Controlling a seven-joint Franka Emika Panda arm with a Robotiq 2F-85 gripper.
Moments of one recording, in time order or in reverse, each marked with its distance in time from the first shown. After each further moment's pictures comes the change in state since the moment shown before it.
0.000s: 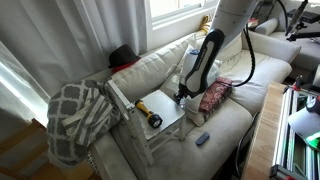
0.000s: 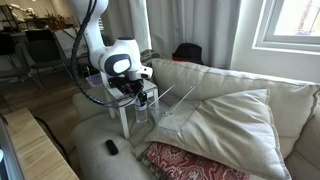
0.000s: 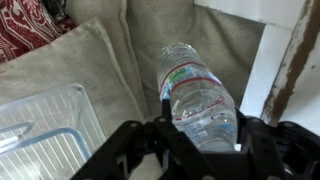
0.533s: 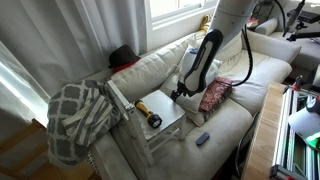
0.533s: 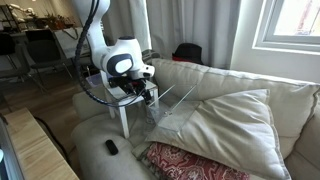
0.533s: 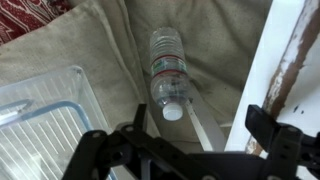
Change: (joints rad) arm -0.003 0.008 -0.005 0.023 0.000 0.031 0.004
